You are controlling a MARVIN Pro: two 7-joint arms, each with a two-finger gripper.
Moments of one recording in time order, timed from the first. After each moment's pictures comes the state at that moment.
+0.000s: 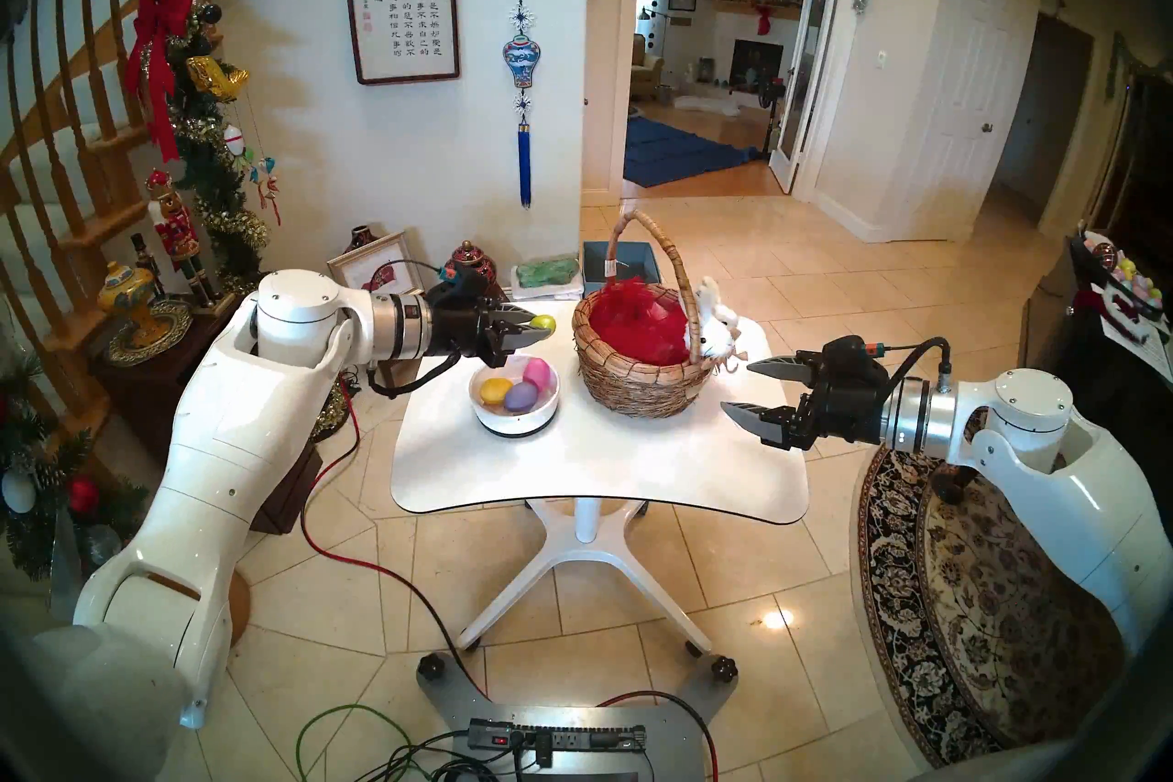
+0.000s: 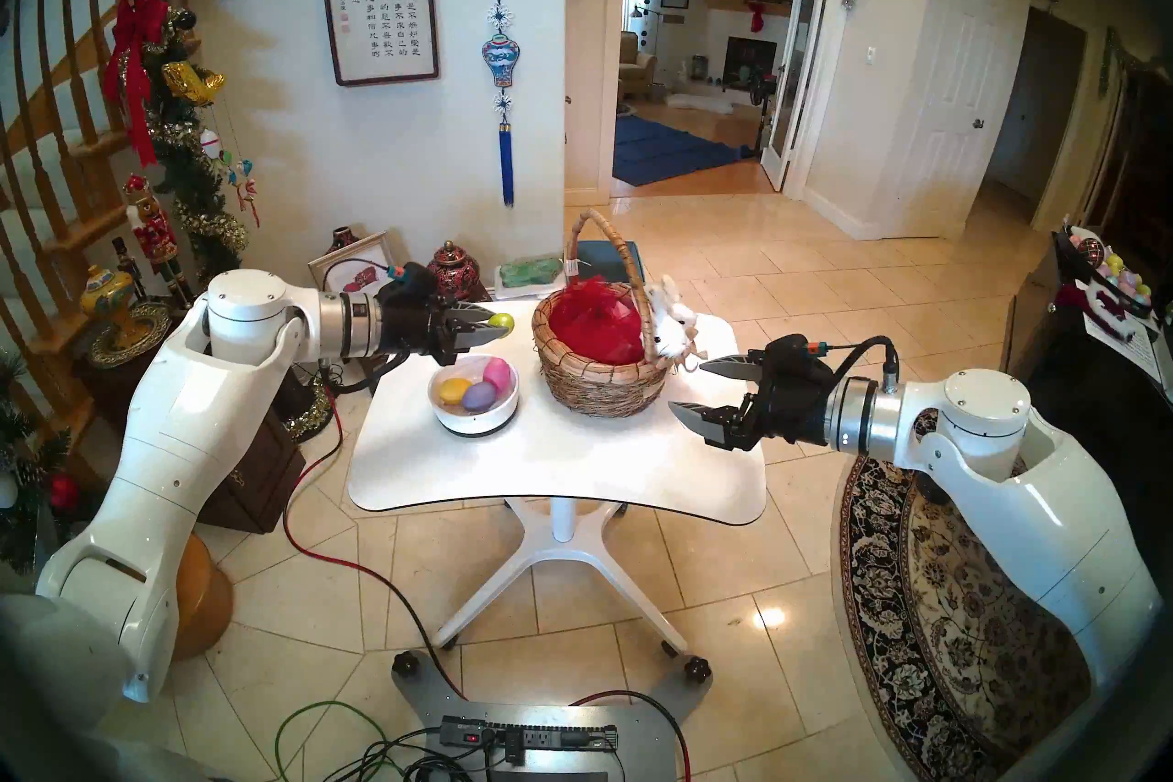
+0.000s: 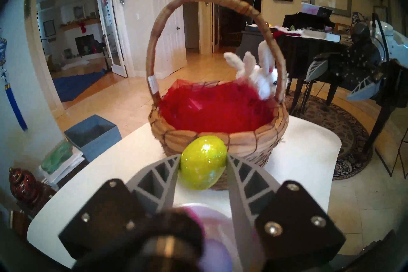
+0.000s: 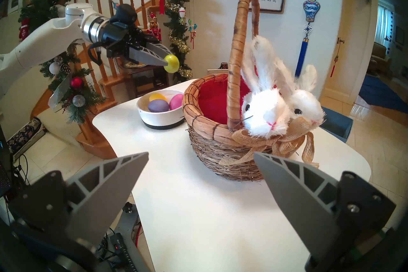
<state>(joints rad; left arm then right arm) 1.10 -1.10 -1.36 -1.46 -0.20 0.43 -1.04 -1.80 -0.53 1.60 -1.85 0.81 0.22 0.70</state>
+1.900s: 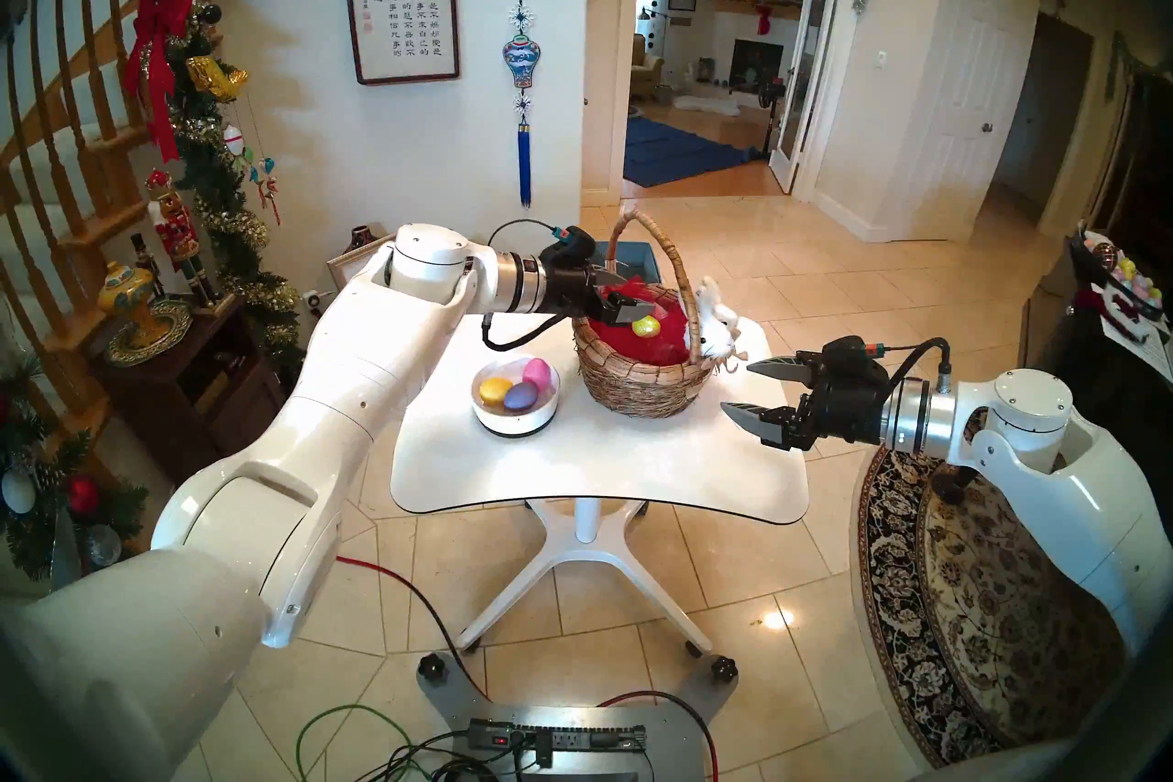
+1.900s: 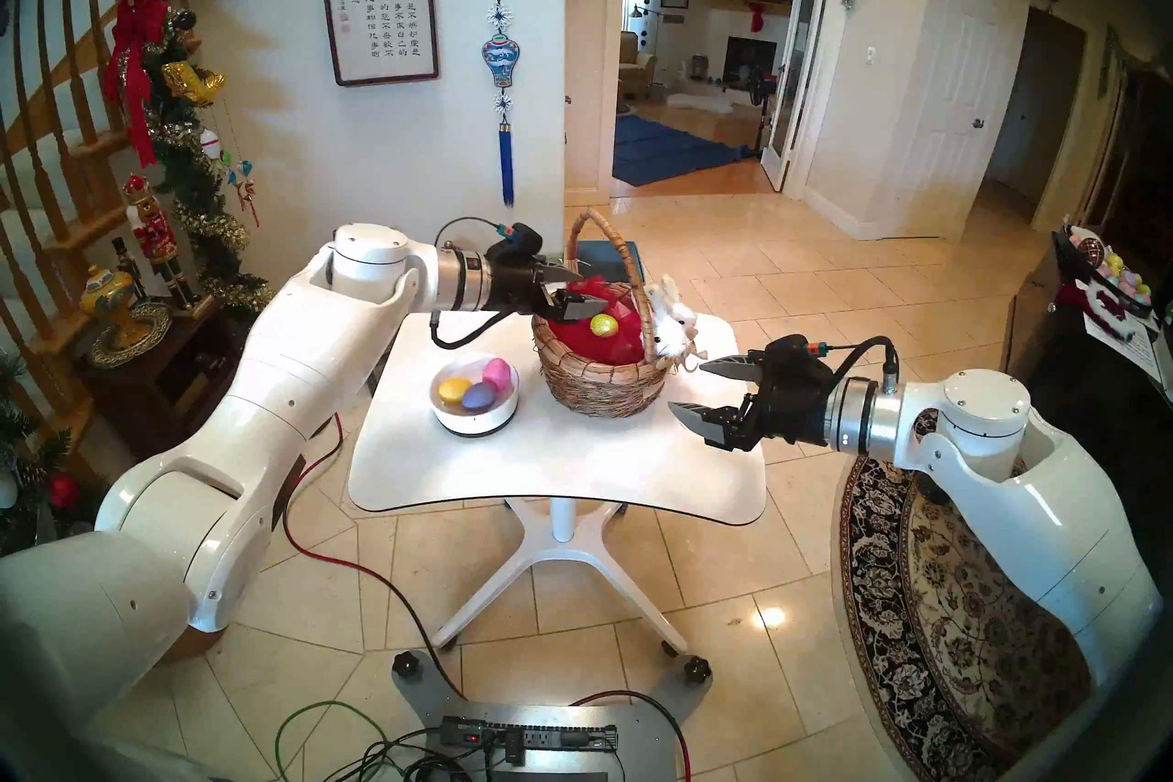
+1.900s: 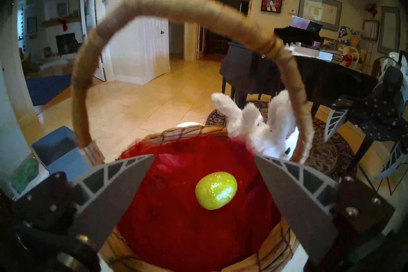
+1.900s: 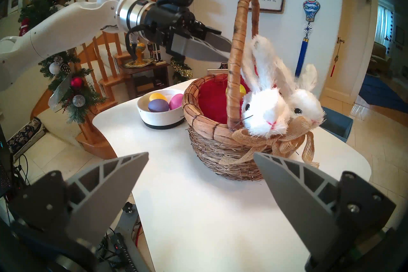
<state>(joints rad) 0.82 -1.31 -1.21 -1.15 -0.20 0.43 -1.00 -1.80 -0.53 1.60 -1.85 0.81 0.22 0.70</state>
